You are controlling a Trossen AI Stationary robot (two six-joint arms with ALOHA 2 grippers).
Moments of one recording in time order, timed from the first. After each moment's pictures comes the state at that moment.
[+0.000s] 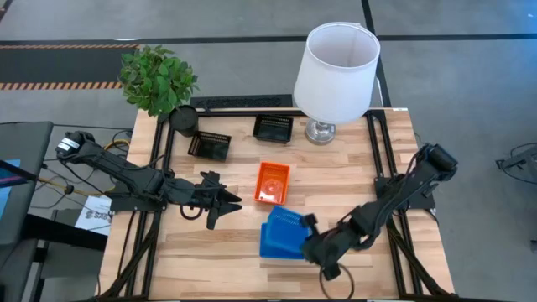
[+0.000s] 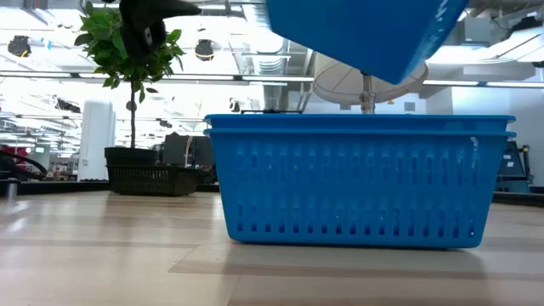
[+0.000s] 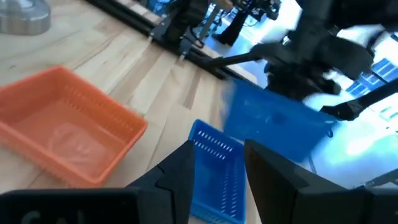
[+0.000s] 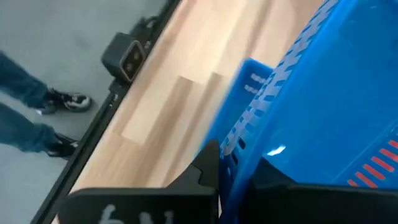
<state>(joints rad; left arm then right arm) -0.38 1.05 0.65 0.08 -0.30 -0.67 0.63 1.64 1.31 -0.54 0.18 0.14</state>
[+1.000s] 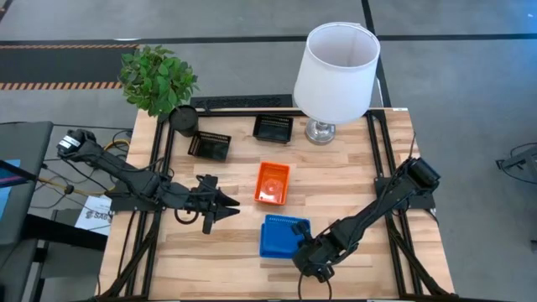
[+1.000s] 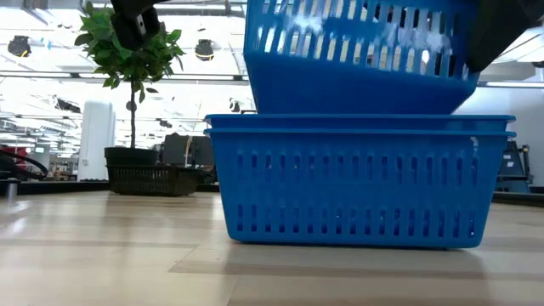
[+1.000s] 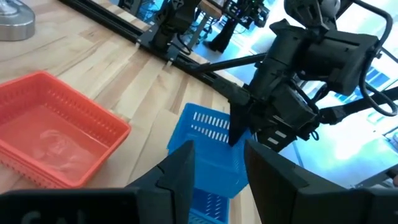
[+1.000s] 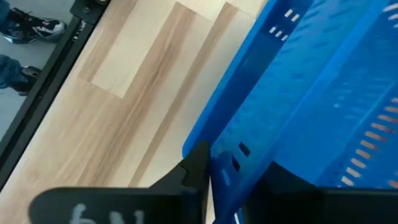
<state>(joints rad) -0.45 1.04 0.65 0.12 -0.36 -0.68 0.62 1.85 1.44 -0.73 0.15 0.10</state>
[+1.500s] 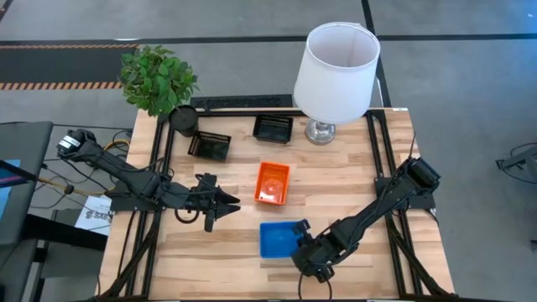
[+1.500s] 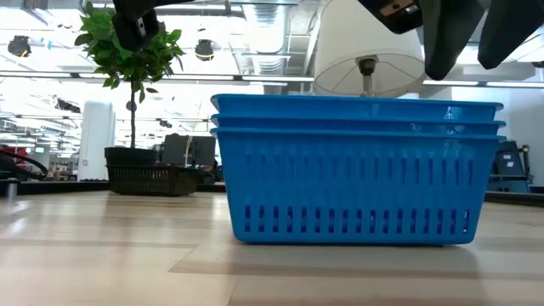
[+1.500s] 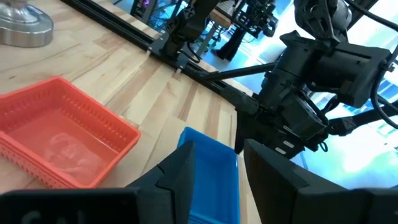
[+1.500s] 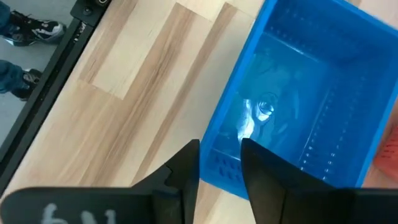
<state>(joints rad) -0.45 1.04 0.65 0.13 -0.41 -0.69 0.62 1.85 1.44 -0.73 0.15 0.11</state>
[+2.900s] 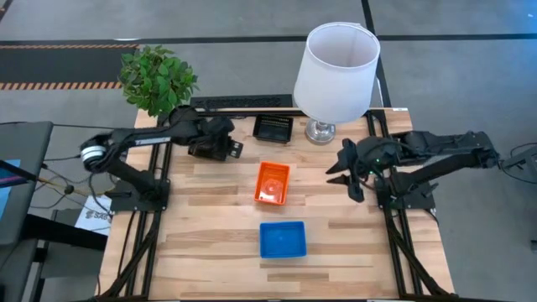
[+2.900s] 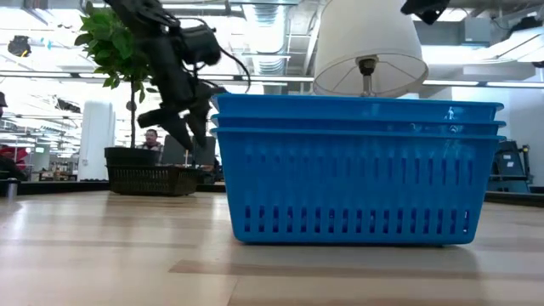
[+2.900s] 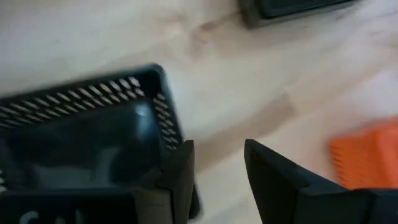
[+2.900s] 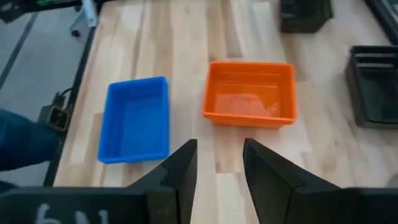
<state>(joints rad) 0.47 1.45 0.95 -0.59 -0.08 -0.66 0.11 0.99 1.13 -0.83 0.03 0.20</state>
